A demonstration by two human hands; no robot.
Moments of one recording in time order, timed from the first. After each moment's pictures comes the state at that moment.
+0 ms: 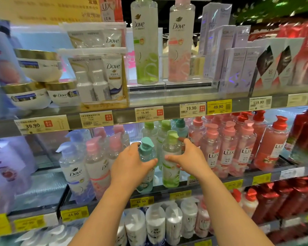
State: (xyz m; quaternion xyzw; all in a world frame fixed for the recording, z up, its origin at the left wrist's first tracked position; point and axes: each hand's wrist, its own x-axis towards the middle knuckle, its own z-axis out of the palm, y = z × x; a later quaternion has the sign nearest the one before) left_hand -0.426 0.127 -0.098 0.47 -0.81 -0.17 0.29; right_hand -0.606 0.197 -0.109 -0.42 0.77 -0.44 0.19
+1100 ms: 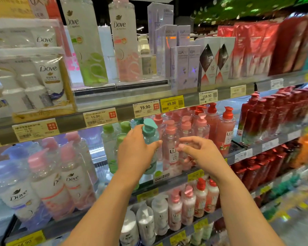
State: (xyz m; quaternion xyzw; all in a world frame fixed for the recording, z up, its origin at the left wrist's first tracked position) left_hand -0.535 0.172 -0.072 0.35 -0.85 -0.20 0.35; right_hand -0.675 0.312 -0.091 -0.34 0.70 -0.59 0.21
